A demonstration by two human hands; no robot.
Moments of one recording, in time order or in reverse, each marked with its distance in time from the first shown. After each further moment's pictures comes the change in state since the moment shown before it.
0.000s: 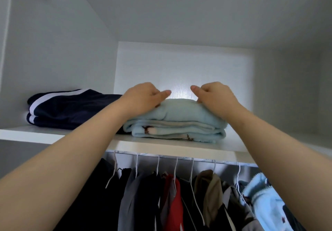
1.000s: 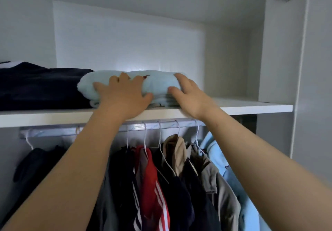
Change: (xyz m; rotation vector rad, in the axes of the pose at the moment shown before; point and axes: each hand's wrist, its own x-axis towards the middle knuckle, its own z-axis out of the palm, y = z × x) left_hand -0.042 0.014 0.051 0.450 0.008 -0.054; right_hand -0.077 0.003 0.021 -0.010 -0.071 0.190
